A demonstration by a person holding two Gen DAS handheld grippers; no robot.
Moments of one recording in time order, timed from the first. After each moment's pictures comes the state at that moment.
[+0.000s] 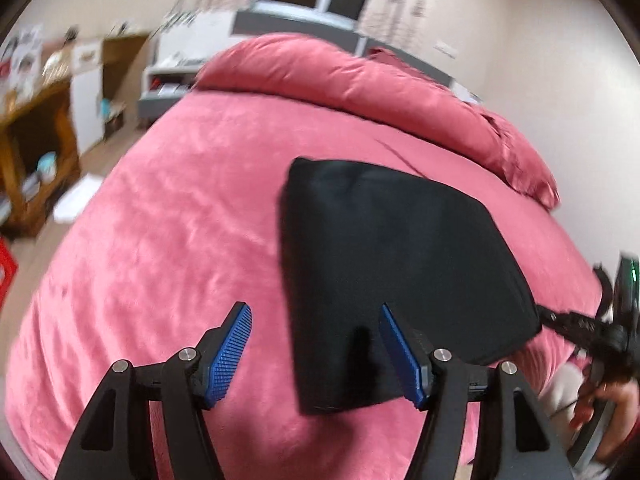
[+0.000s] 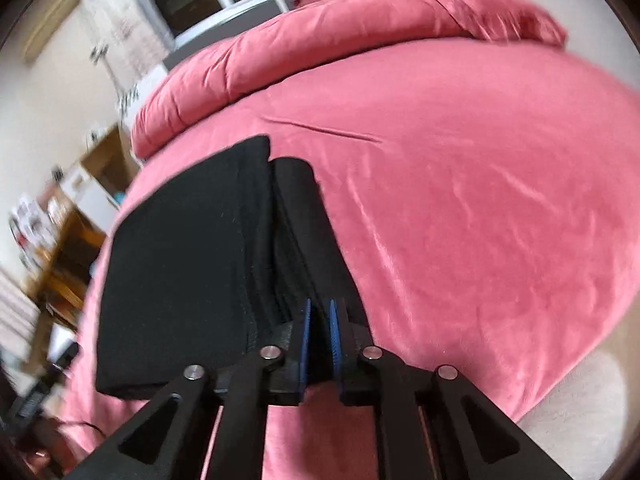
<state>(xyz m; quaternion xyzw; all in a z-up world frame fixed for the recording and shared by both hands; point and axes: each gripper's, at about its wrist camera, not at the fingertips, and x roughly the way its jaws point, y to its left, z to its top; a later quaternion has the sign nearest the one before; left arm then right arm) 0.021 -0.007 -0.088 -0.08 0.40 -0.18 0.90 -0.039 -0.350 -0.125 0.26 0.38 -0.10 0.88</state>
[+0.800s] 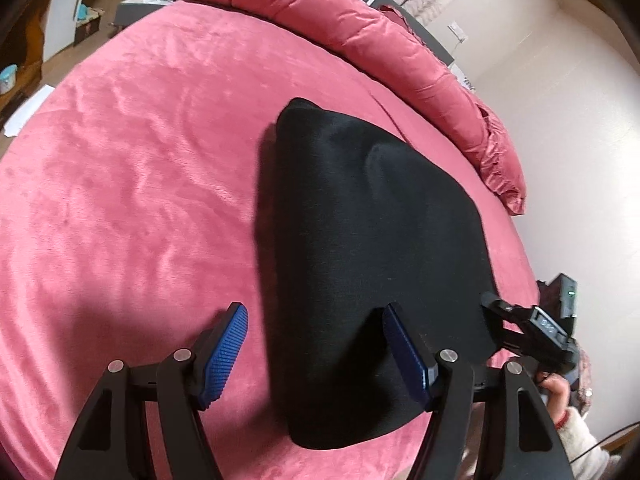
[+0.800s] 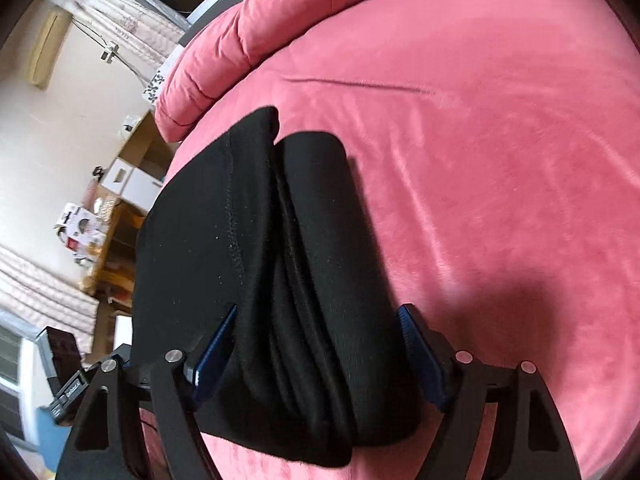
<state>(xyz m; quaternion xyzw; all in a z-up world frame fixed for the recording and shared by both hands) 0.080 -0.001 -0.113 -0.17 0.51 -0.26 0.80 0.029 -0.383 -0.165 0.34 0.44 0.03 0.83</state>
